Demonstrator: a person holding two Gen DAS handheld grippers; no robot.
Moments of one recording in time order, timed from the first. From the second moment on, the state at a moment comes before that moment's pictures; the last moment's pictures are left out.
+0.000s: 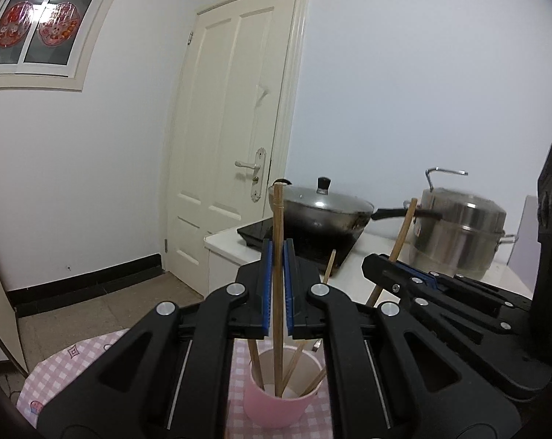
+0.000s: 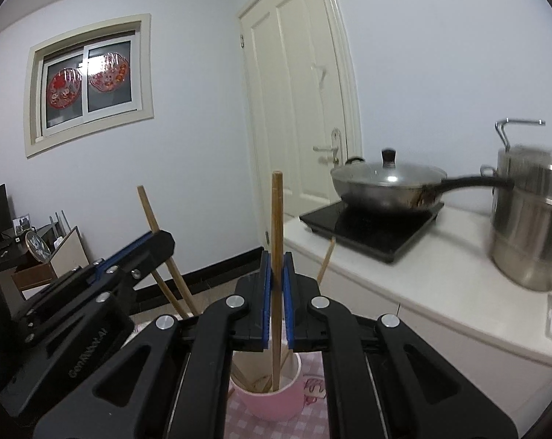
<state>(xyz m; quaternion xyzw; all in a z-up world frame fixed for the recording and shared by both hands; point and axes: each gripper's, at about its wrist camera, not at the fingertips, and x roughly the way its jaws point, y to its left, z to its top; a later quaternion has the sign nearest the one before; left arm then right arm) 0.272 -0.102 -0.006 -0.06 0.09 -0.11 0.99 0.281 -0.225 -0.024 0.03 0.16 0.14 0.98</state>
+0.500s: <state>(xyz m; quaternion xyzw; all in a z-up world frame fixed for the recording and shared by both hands) 0.271 -0.095 -0.035 -0.05 0.16 -0.12 0.98 0.284 -0.225 -0.054 0.03 0.21 0.13 0.97</state>
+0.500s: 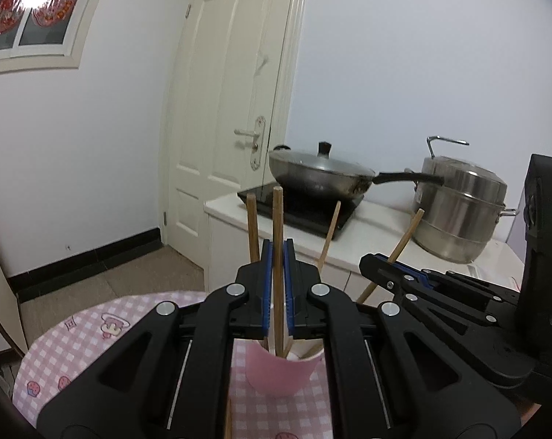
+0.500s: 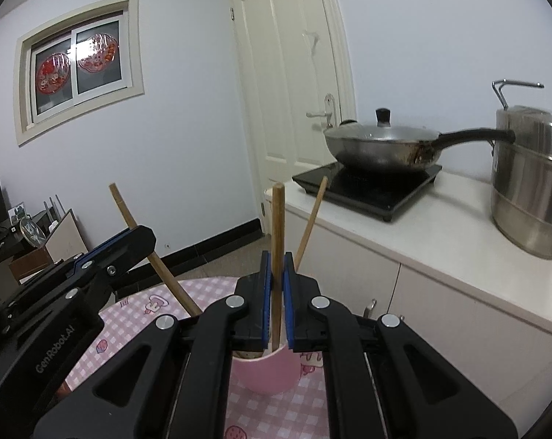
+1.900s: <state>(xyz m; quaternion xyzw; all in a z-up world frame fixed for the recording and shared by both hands) 0.169 -0.036 -0.022 -0.05 0.20 -0.12 0.97 0.181 -0.223 -0.036 0.06 0.21 0.15 0.96</state>
